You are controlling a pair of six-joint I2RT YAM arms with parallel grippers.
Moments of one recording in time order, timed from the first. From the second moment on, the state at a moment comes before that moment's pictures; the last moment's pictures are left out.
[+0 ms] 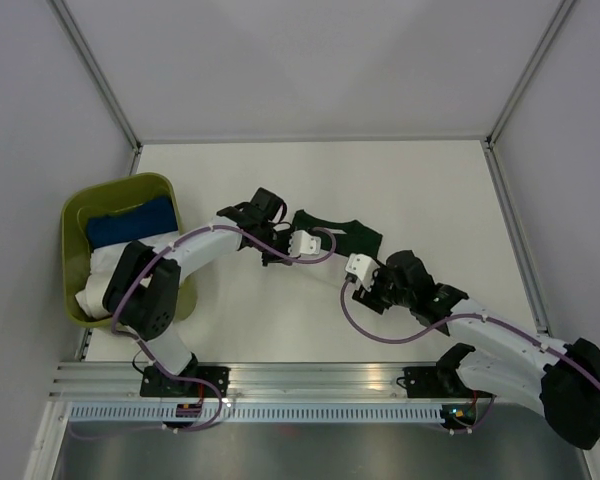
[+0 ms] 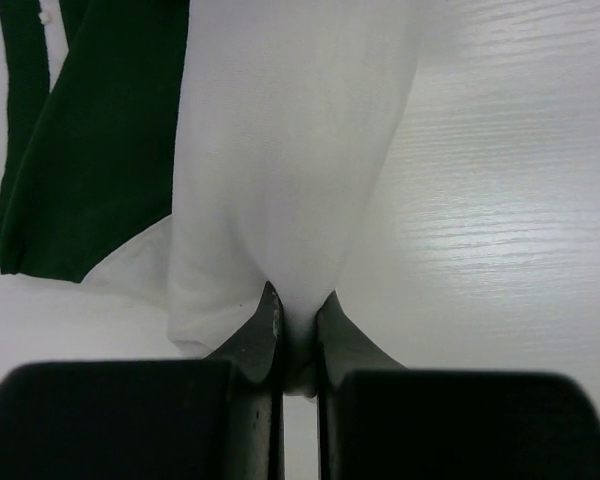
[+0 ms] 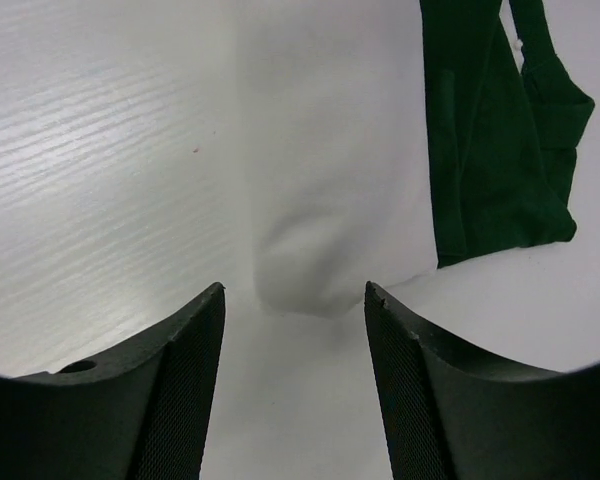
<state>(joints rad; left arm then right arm) -0.56 1.67 1.12 -0.55 0.50 1.07 0.65 0.96 0.43 -0.15 -0.18 -0.48</state>
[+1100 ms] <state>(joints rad) -0.37 1.87 1.36 -1.25 0.71 1.21 0.43 1.42 0.67 -0.29 -0.75 -0.18</state>
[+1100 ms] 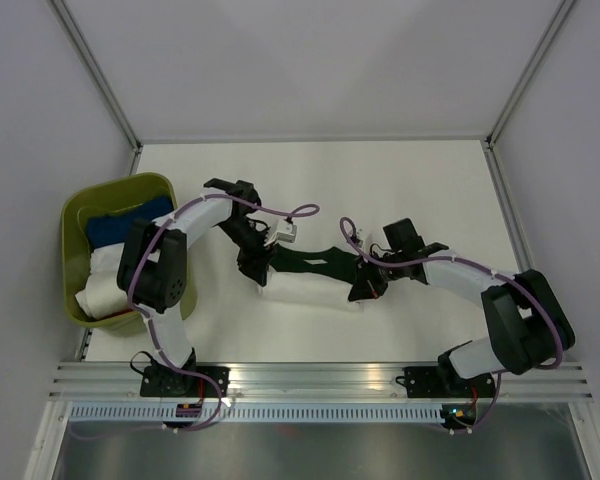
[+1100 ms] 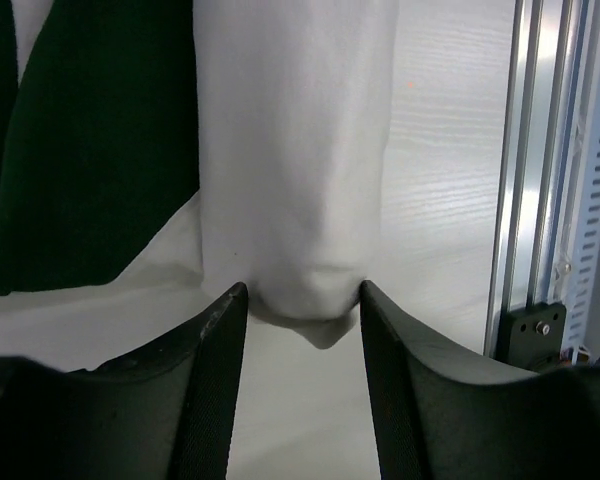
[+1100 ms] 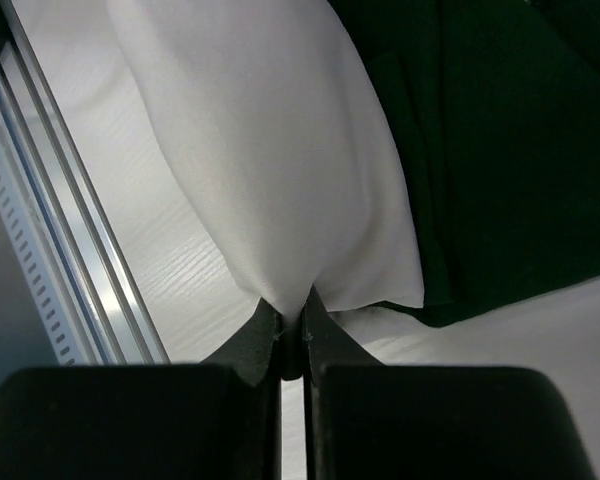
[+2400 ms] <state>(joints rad) -0.37 1.82 1.24 -0.91 0.66 0.53 0.31 1.45 0.53 0.04 -0.82 0.56</state>
